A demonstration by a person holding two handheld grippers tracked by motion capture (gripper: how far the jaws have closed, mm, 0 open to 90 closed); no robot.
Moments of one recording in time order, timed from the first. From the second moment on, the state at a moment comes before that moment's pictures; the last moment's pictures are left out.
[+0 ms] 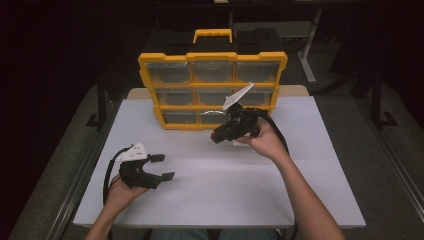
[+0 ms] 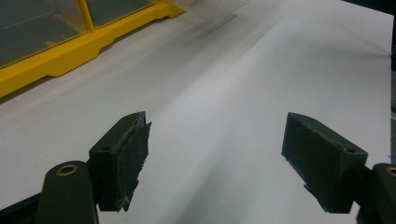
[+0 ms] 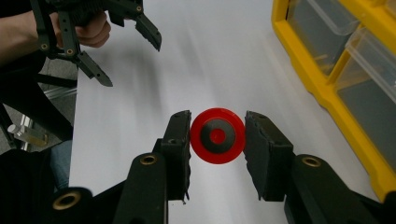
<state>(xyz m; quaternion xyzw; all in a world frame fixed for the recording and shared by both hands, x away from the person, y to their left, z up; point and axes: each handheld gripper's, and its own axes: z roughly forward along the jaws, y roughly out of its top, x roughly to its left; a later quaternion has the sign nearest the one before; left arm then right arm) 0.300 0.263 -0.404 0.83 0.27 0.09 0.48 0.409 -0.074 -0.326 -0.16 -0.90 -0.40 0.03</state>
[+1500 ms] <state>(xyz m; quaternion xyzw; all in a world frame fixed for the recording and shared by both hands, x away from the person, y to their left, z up) 0.300 0.264 -0.404 0.83 0.27 0.09 0.48 0.431 -0.138 -0.298 -0.25 -0.88 -0.39 -0.01</state>
